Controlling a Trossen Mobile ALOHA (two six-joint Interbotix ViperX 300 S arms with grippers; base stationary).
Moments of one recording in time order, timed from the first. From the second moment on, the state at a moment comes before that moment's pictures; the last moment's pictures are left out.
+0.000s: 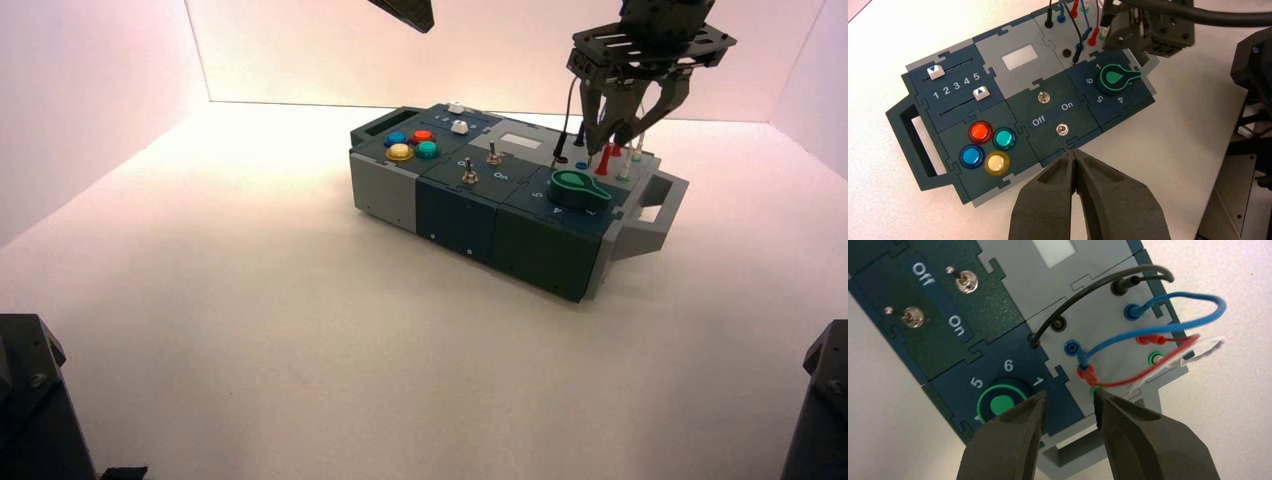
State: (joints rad) left arm -0.57 -0.12 0.52 -0.63 0.75 0.91; right arm 0.31 -0.07 0.74 -0.03 0.69 -0.06
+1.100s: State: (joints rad) left arm -0.57 -0.12 0.52 -0.63 0.75 0.91; right arm 0.29 0.06 0.67 -0.06 0.70 -0.06
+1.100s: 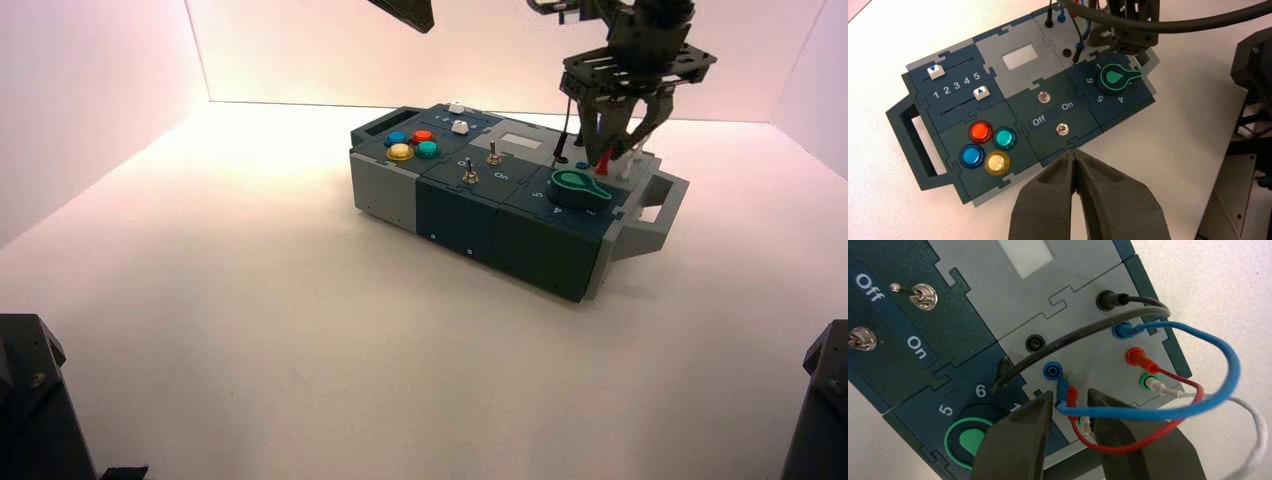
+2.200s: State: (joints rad) left arm -0.57 -0.12 0.52 -0.63 0.75 0.91; right arm 0.28 0.02 0.65 -0.07 0.75 -0.06
